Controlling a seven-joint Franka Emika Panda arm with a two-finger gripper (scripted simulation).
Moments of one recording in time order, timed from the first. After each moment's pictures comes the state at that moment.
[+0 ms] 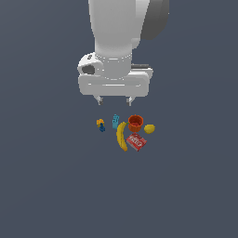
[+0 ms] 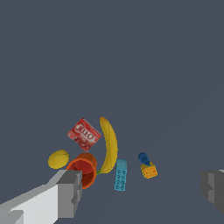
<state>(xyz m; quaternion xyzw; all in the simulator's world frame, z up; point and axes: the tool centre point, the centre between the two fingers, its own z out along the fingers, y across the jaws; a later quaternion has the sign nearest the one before) 0.005 -0.014 0.323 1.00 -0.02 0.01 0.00</state>
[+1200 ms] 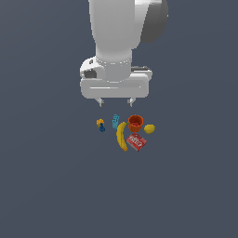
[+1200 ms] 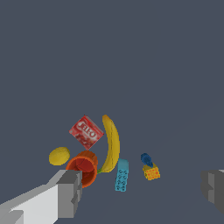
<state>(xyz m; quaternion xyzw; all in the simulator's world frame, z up) 0.002 -0.011 0.313 1.00 0.00 0.01 0.00</state>
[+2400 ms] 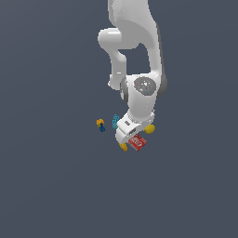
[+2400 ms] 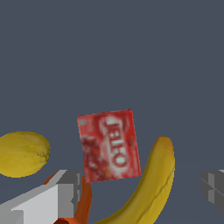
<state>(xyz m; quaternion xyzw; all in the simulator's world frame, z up) 0.001 0.075 0.103 0.95 0.33 0.00 0.01</state>
